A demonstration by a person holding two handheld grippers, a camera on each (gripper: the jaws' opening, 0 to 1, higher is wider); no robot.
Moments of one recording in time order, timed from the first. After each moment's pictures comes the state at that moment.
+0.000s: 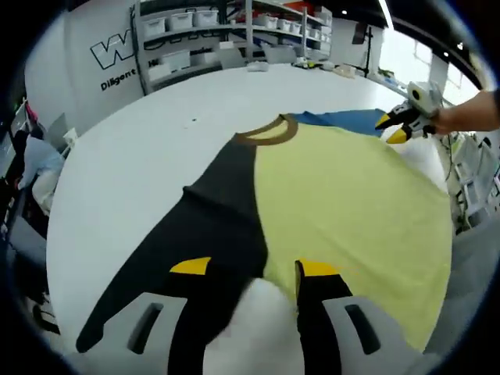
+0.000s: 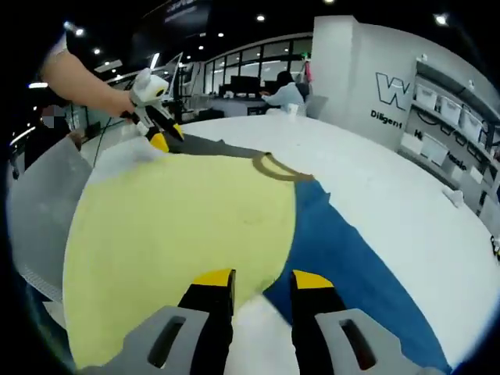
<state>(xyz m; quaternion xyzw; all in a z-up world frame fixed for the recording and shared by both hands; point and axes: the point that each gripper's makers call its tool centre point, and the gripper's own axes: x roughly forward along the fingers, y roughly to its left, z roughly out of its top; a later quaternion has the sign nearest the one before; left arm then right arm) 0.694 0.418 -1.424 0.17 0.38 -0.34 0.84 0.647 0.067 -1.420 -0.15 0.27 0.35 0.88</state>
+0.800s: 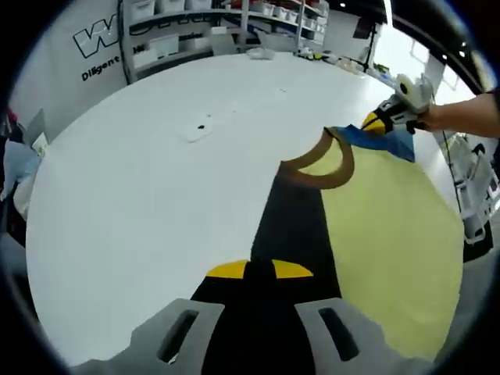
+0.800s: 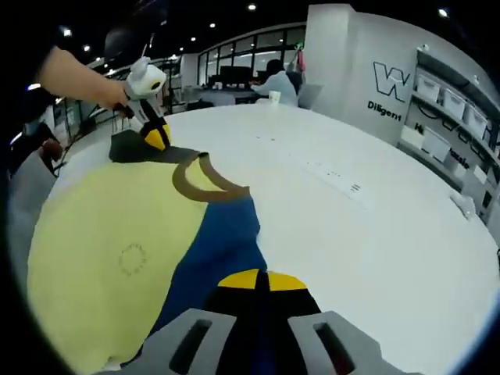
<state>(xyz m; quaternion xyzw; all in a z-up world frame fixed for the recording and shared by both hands) 0.789 0.370 -1.439 0.15 0.42 -0.40 0.80 0.767 0.072 -1.443 -0.14 0.30 0.36 0.87</state>
